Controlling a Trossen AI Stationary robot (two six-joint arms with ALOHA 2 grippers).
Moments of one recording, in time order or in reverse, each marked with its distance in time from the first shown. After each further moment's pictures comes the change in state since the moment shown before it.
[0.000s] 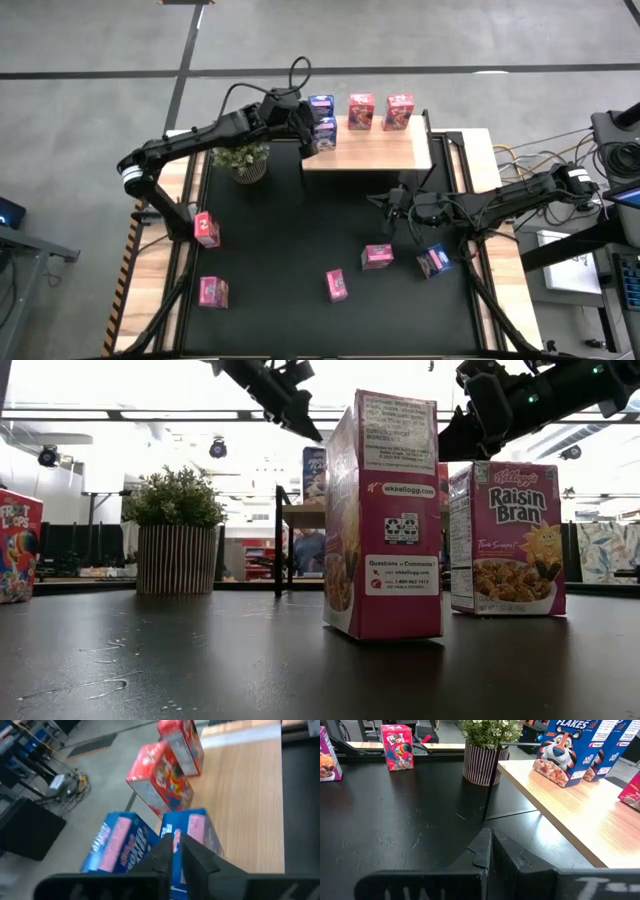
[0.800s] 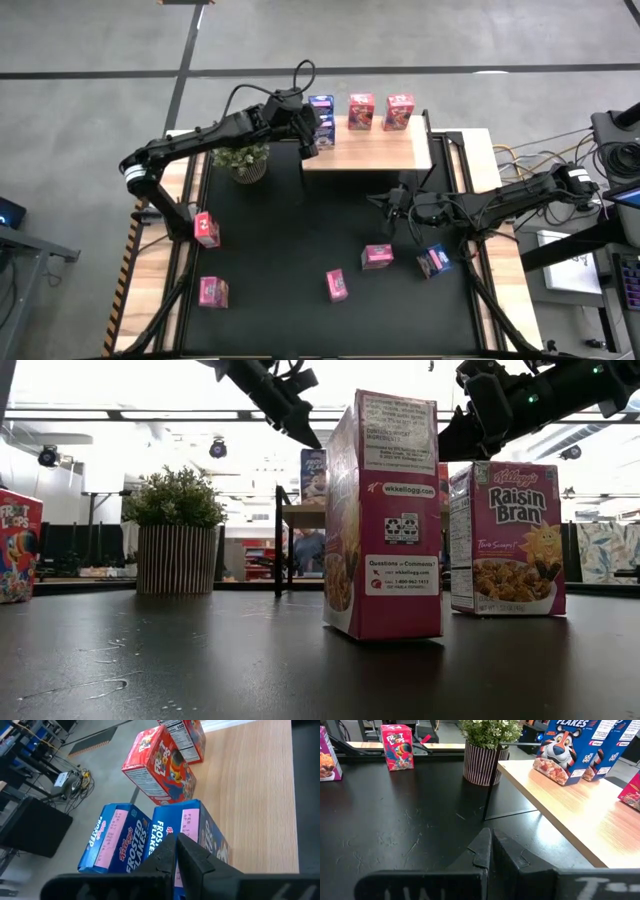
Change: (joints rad) left arm 0.003 0.023 0.000 -0.014 -0.034 0.056; right arm 0.000 0.000 0.000 0.000 0.000 0.000
